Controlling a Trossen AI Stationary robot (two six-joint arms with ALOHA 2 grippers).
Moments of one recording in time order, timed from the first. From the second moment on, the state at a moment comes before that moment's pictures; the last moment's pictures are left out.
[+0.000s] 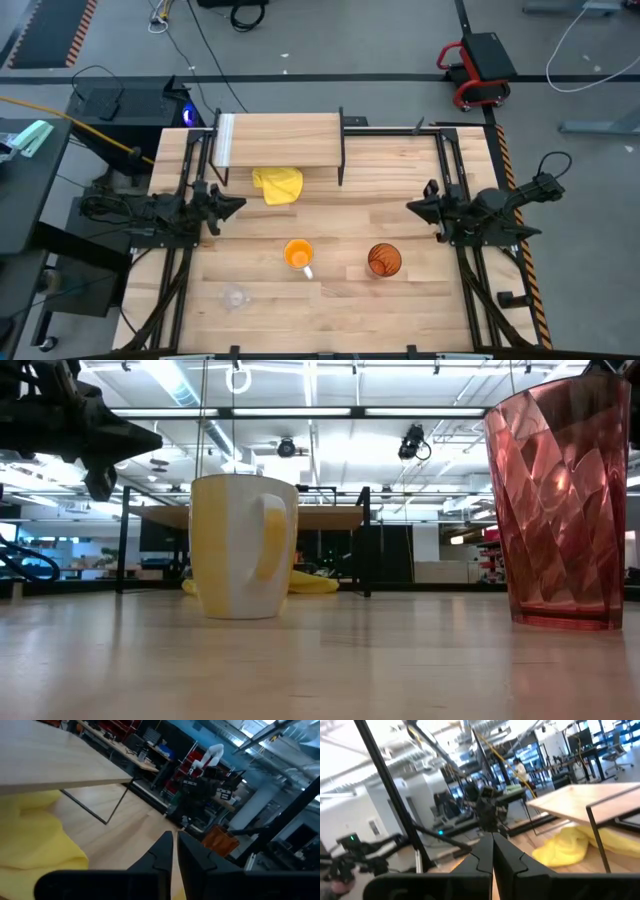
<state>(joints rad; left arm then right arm) -0.25 0.01 0.05 -0.01 -0.53 -0.60 0.36 0.00 0.01 0.22 0.43 0.29</state>
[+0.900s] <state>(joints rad) -0.46 0.31 0.13 0.59 -0.32 -0.34 0.36 0.00 0.09 0.23 0.43 0.32</state>
